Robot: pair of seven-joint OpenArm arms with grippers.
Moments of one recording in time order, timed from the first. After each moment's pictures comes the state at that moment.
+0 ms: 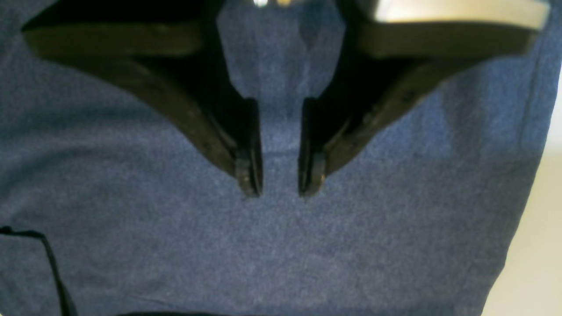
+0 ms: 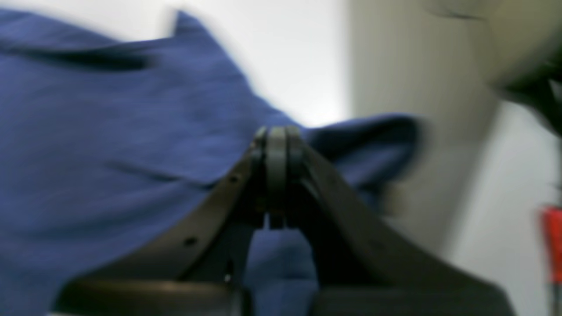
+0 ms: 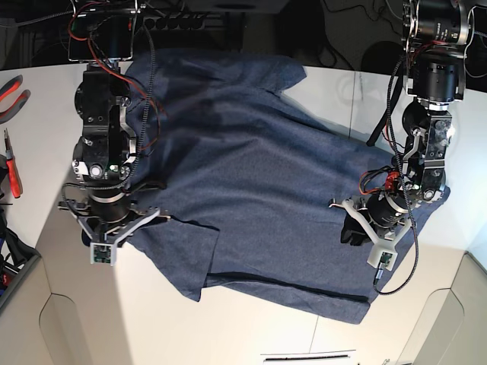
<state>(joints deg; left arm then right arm) -10.9 -16.9 1.0 67.0 -15.2 -22.8 21.9 4.6 -1.4 2.3 85.7 -9.4 -3.1 -32.2</state>
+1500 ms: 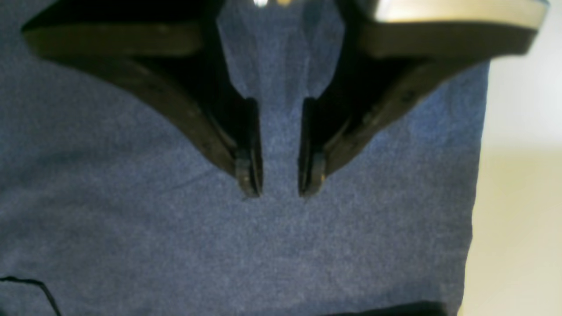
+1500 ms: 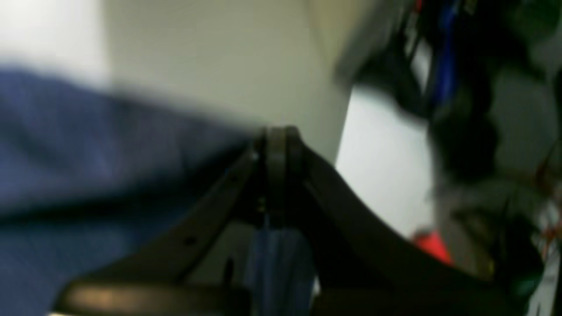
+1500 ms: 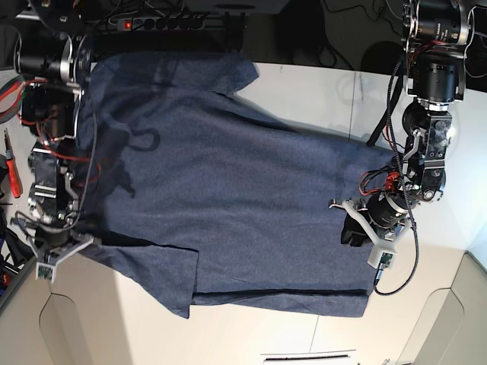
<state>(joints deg) -10.9 -16.8 1.0 67.0 -15.2 -22.8 21.6 24.4 10.4 10.0 48.9 -6.6 -5.4 -18.3</state>
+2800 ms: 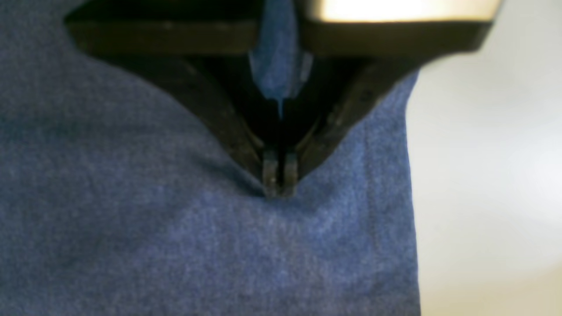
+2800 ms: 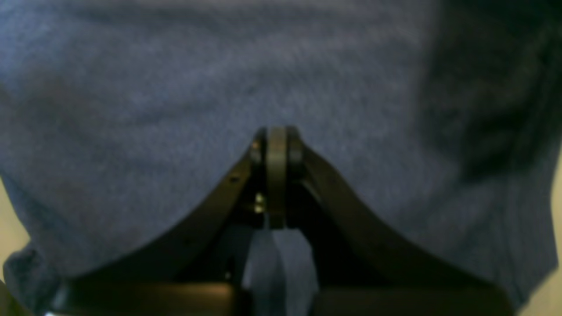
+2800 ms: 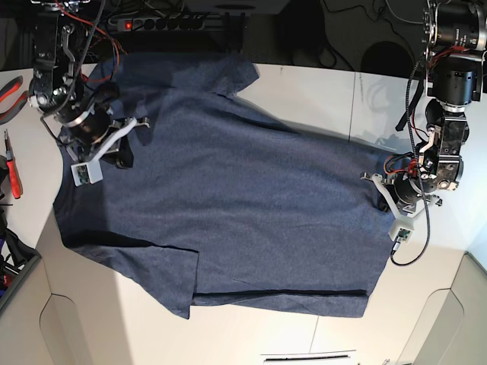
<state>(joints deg) -11.3 -22.2 1.0 56.1 -7.1 -23.3 23.6 -12.5 9.1 9.6 89.0 15.2 25.3 -33.3</state>
